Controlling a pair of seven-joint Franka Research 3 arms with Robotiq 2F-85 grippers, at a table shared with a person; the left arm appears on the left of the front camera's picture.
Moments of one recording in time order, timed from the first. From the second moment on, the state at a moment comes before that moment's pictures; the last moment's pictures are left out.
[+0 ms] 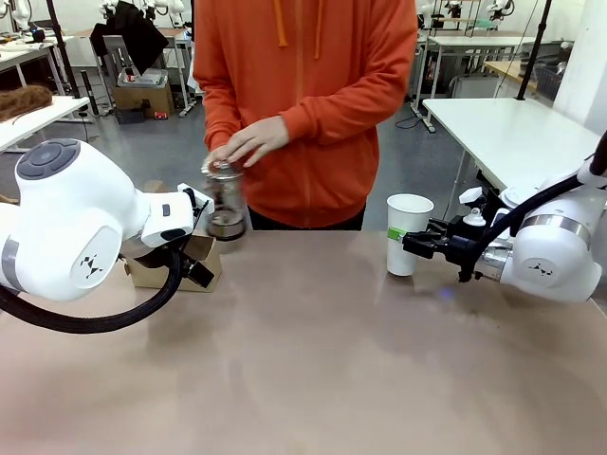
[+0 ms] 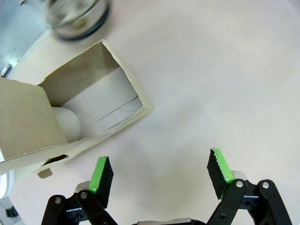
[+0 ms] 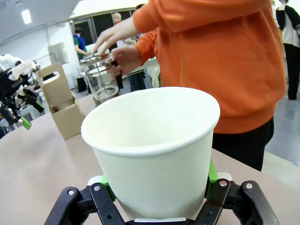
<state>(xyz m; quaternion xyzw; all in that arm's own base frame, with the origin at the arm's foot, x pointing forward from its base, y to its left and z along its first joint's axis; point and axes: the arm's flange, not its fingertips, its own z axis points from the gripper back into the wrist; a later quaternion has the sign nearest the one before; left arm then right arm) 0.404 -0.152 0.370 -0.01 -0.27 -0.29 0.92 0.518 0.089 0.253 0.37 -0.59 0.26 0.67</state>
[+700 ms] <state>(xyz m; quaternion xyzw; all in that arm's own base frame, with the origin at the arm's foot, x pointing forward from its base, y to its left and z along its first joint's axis) 0.404 -0.152 0.370 -0.01 -0.27 -0.29 0.92 0.518 0.089 0.253 0.37 -0.59 0.26 0.67</state>
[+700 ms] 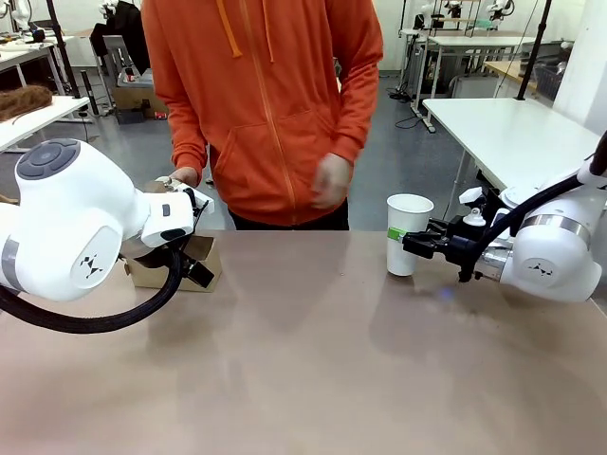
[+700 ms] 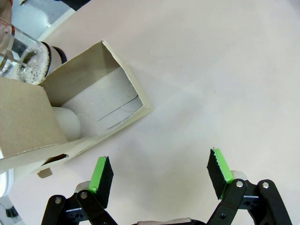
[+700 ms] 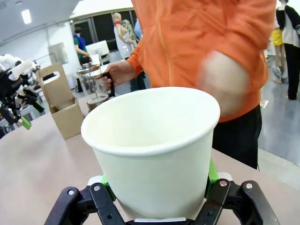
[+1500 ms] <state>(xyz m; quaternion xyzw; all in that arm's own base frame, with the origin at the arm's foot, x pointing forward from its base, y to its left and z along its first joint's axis) 0.404 -0.152 0.370 -0.01 -0.27 -0.29 0.92 0.518 0.089 0.253 0.37 -0.59 0.26 0.67</state>
